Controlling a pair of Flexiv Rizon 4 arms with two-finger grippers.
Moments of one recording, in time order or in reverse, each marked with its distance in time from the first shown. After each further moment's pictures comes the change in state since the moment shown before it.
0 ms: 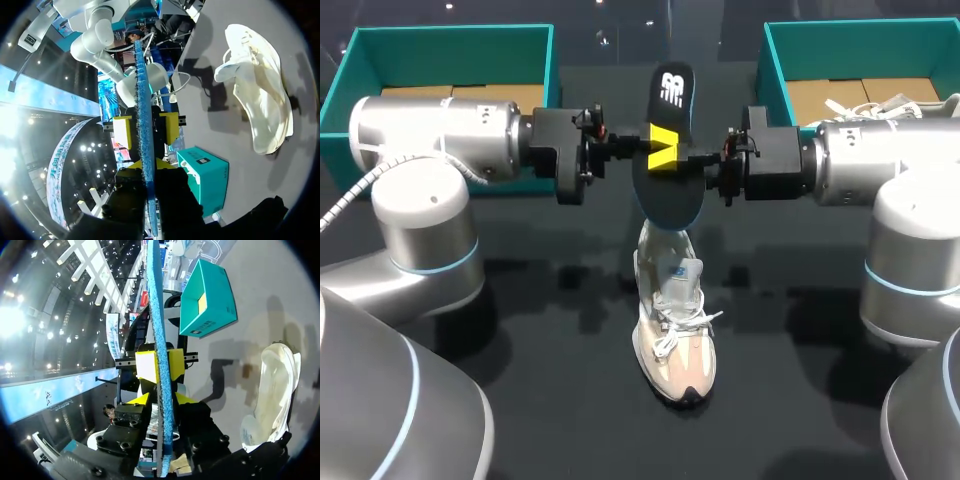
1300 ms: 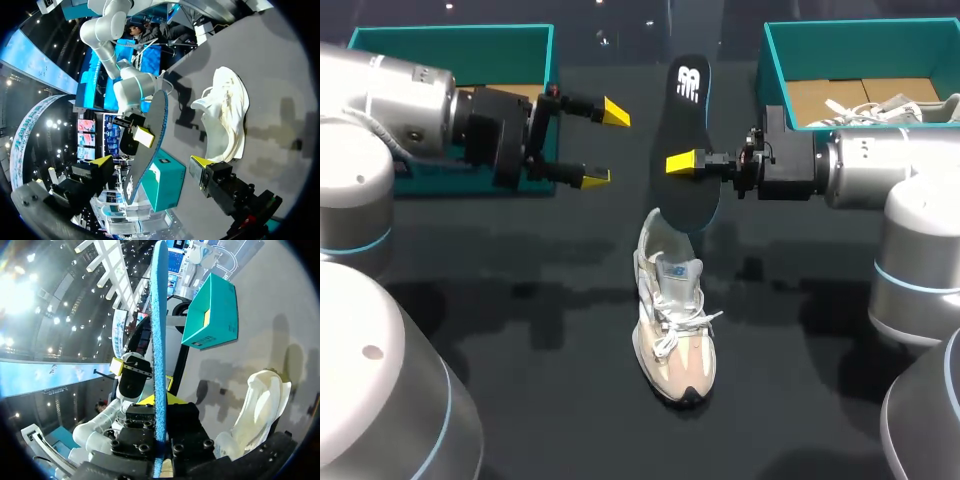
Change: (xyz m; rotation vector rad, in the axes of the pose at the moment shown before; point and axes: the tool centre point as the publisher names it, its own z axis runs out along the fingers) left arm -0.001 -0.013 -0.075 -0.043 0.299 -0.268; right arm -0.021 0.017 -0.020 -0.031 0.019 -0.161
